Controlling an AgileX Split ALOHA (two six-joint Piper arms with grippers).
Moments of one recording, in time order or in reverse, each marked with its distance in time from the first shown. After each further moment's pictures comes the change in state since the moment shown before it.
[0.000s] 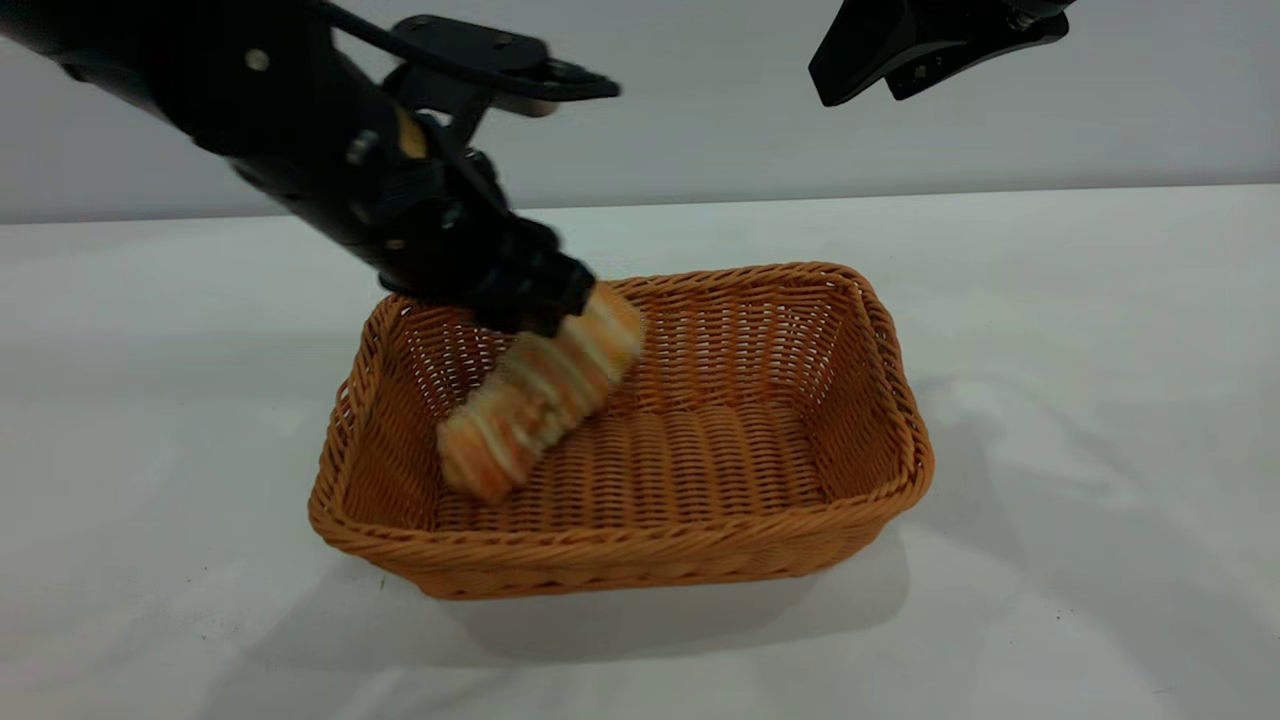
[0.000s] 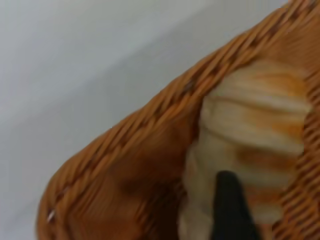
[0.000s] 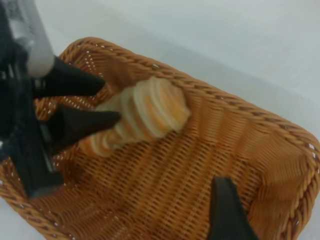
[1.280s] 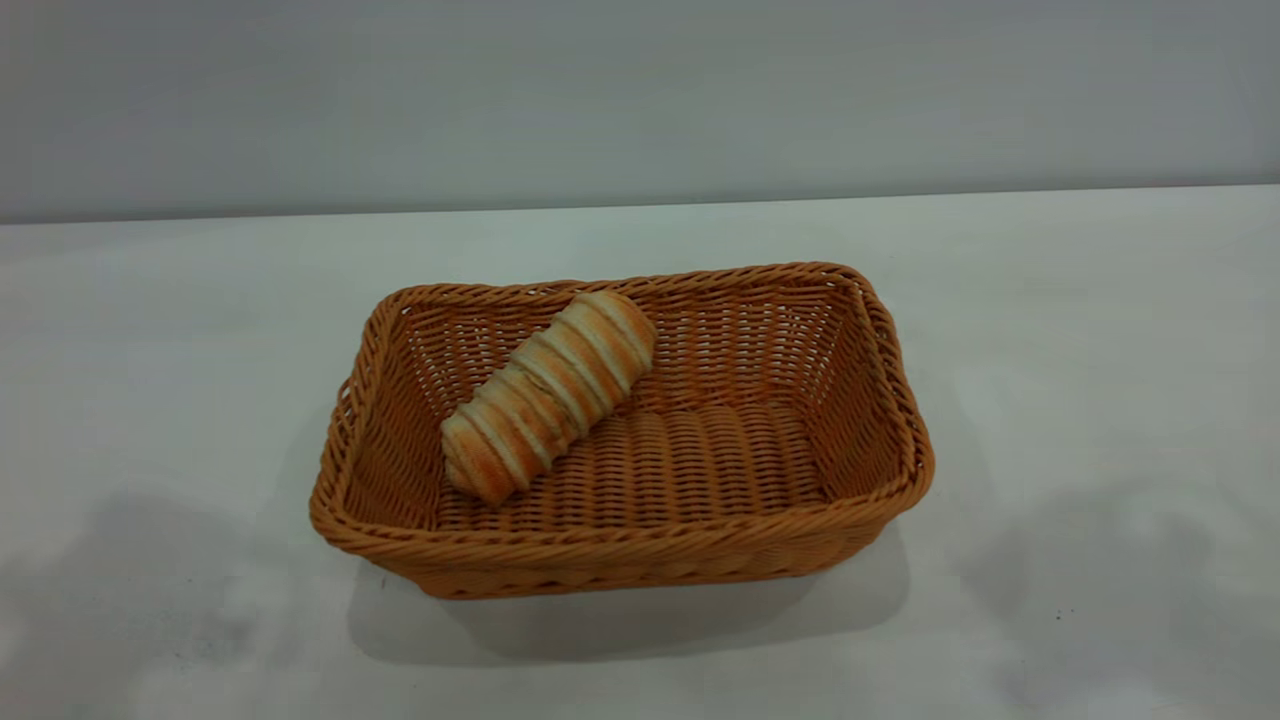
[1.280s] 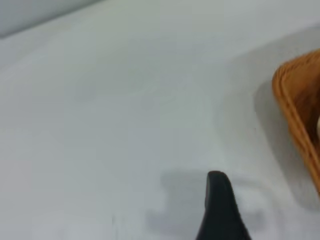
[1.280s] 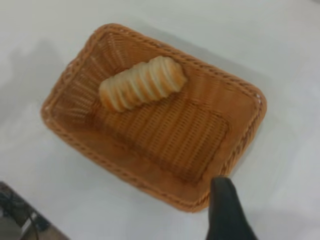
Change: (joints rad) left arm 0.277 -0.751 -0.008 0.002 0.774 0.154; right arm -0.156 -0.476 0.001 -0.224 0.435 0.177
